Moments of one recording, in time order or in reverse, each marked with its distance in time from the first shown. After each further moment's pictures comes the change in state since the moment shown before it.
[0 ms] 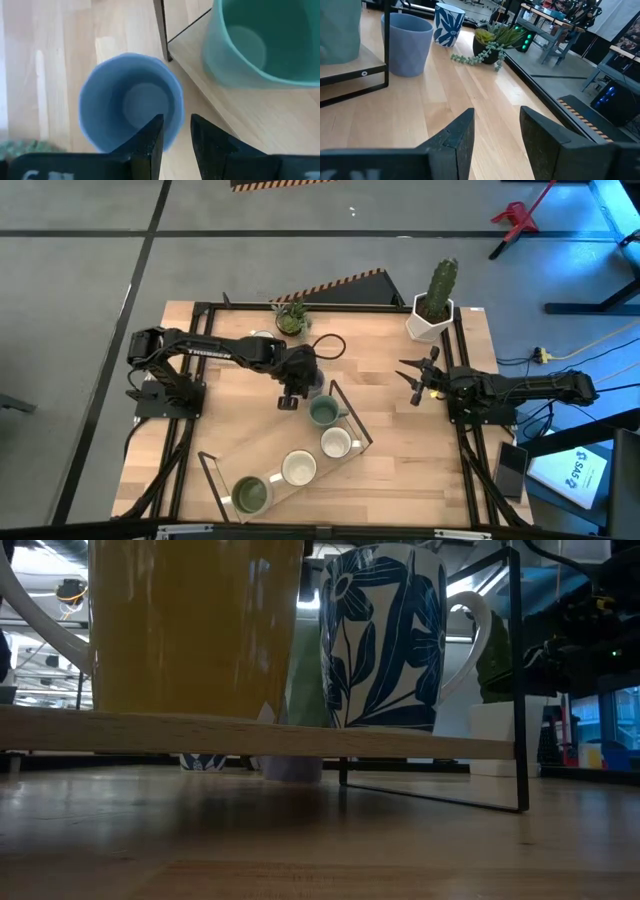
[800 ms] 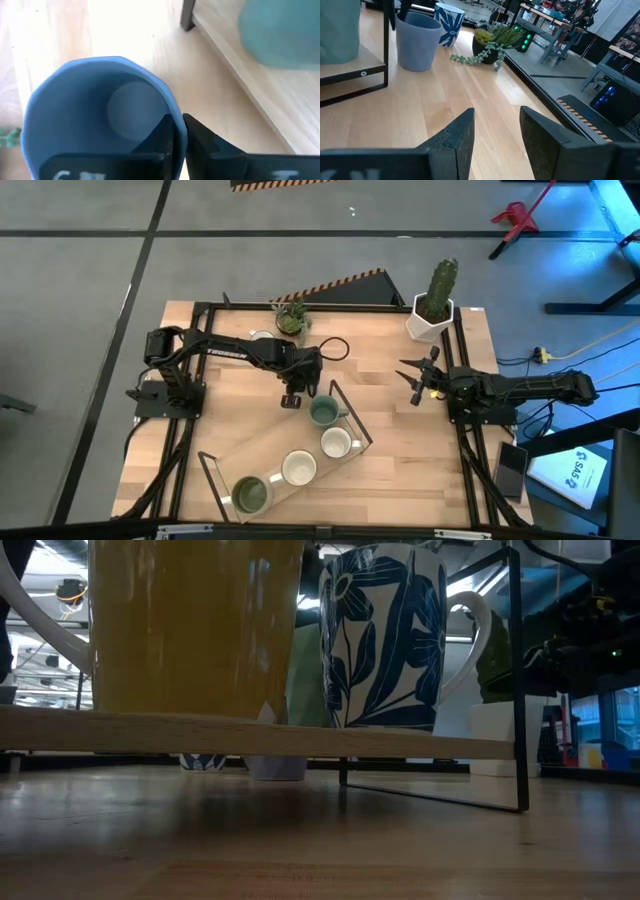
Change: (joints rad) left arm 0.041 0.122 0.000 -0.009 -0.010 0.017; right arm 0.000 0.000 0.000 0.001 0.003 0.000
